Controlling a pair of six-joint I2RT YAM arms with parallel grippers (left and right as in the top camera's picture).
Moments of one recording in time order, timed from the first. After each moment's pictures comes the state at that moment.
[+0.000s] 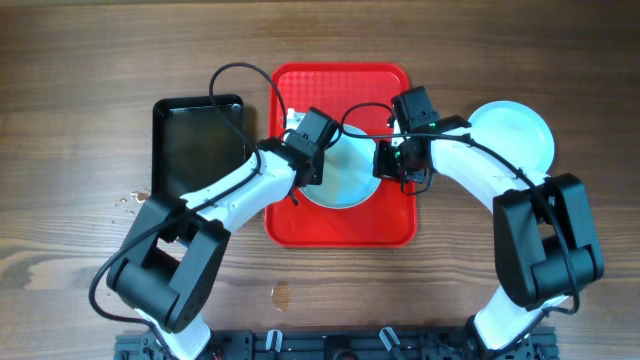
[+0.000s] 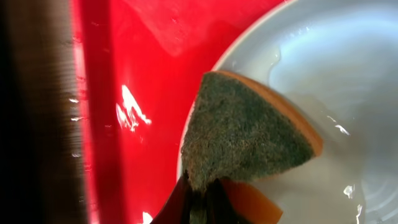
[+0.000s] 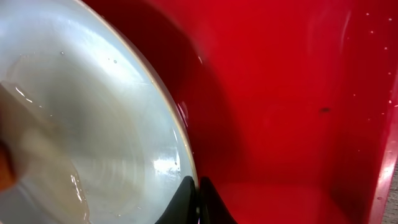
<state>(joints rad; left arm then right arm) -0.59 1.85 1.11 -0.49 -0.26 -0.45 0.31 1.86 1.10 -0.60 -0.23 0.46</state>
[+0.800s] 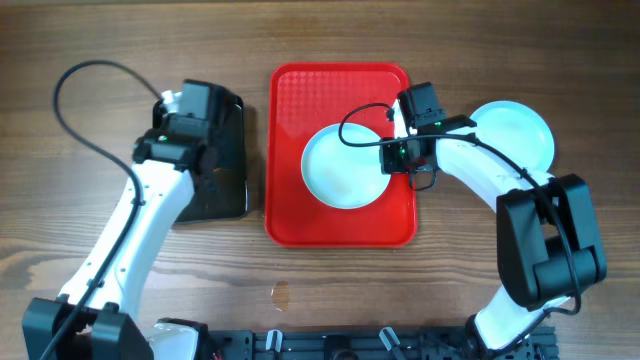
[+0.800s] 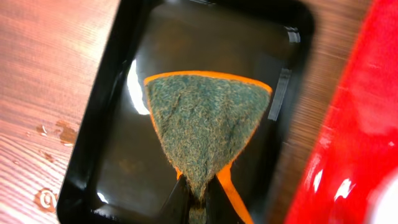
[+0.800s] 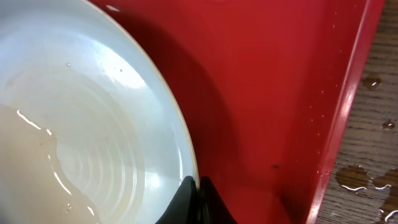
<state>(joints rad) -0.17 1.46 1.08 -0.77 -0.27 -0.48 0.29 1.85 1.10 -0.54 -0.16 0.21</state>
